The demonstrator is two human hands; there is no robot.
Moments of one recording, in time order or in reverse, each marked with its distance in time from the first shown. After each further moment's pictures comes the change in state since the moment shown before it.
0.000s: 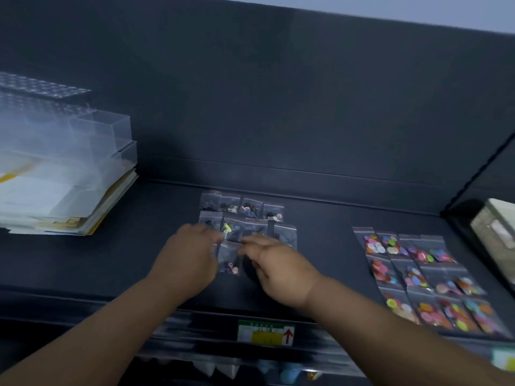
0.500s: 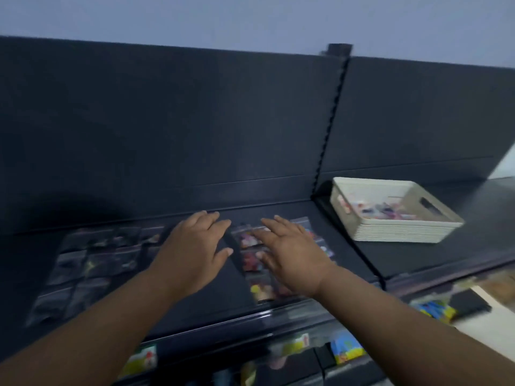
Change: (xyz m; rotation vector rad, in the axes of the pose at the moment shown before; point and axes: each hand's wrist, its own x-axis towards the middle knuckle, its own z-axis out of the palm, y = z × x) left_hand 0.044 0.215 0.044 0.149 -0.011 0.466; right_hand -0.187 0.120 -0.099 -0.292 0.174 0.427
